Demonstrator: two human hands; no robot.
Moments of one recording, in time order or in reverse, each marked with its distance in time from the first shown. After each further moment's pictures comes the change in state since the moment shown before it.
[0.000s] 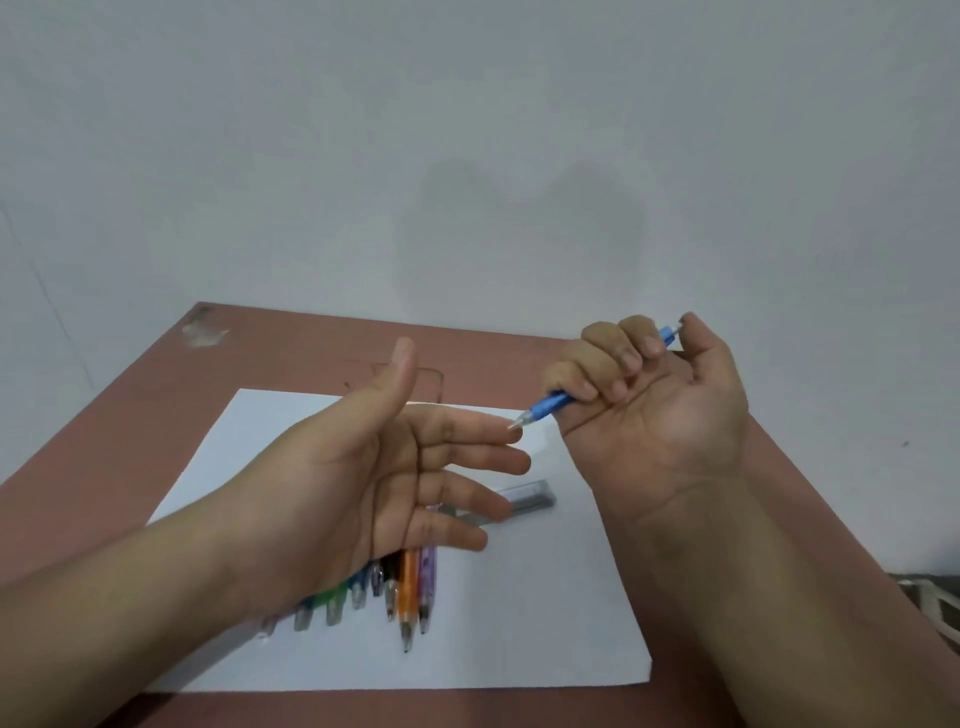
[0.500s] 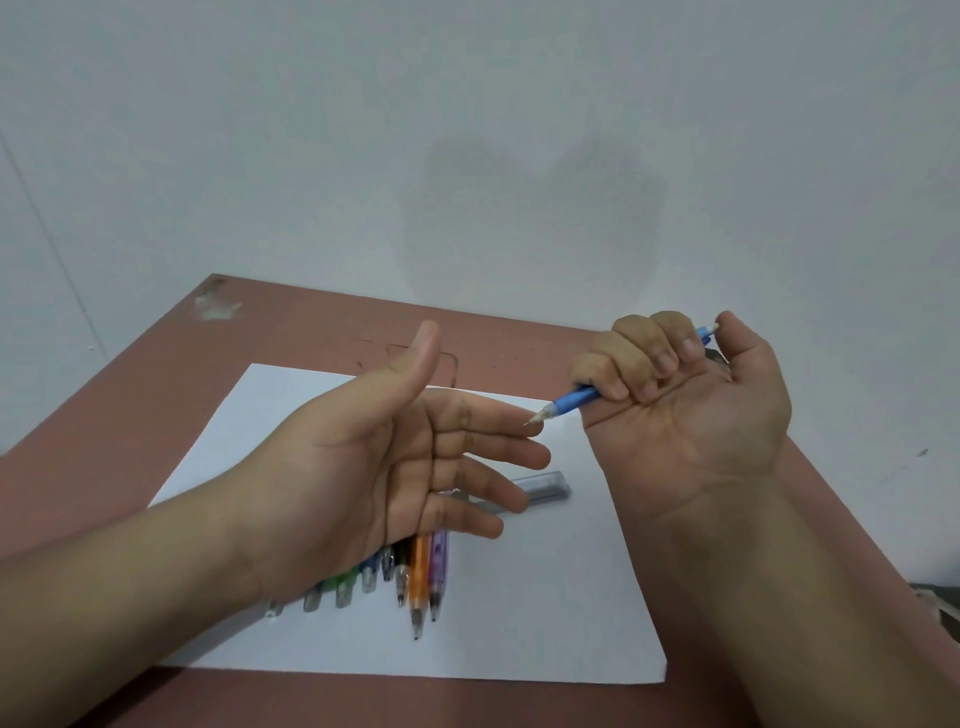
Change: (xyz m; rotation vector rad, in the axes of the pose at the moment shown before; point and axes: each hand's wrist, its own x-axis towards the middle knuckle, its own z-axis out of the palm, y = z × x) left_hand -0.001 -0.002 -0.001 -0.016 -0.015 0.042; right_hand -0.002 0.002 -0.004 -0.004 -0.014 -0.002
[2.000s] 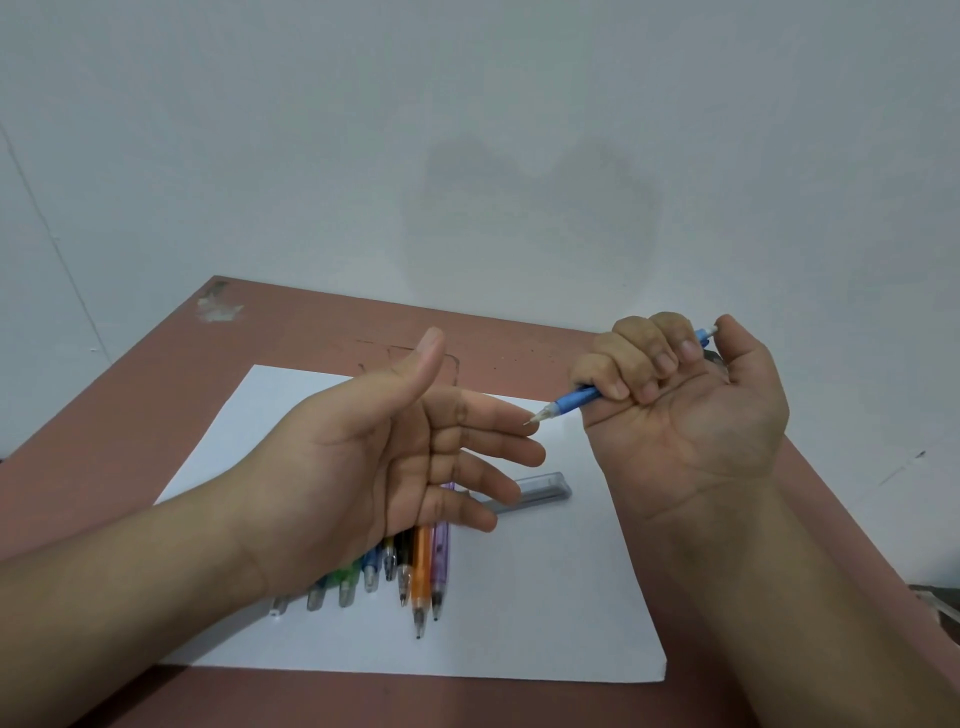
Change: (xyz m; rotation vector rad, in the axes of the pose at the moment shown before) left_hand -0.001 0.001 -0.001 0.011 0.002 0.046; right_hand 0.001 0.001 -0.002 0.021 -0.026 -0.005
